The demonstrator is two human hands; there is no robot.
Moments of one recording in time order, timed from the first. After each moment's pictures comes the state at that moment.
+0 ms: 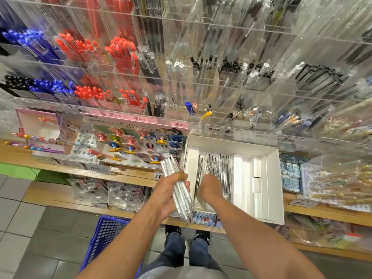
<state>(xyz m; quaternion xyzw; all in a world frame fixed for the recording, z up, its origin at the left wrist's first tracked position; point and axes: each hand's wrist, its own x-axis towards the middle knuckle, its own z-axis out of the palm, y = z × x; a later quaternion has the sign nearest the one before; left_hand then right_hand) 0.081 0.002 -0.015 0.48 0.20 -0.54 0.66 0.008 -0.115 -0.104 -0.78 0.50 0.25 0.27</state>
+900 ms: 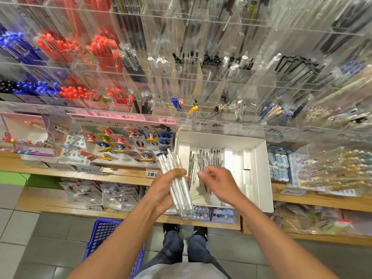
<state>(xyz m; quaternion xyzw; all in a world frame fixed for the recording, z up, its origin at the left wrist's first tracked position) 0.072 -0.002 -0.016 0.49 0.14 -0.56 0.65 -0.051 -0.144 -0.029 -0.76 0.35 0.05 0.54</state>
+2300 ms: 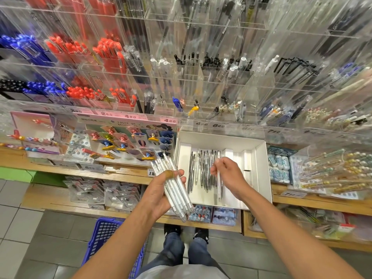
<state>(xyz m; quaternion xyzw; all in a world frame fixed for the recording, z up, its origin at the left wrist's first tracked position) 0.062 0.009 -0.003 0.42 0.20 -0.55 0.69 -0.058 -0.178 -0.051 -0.69 0.41 0.00 0.60</state>
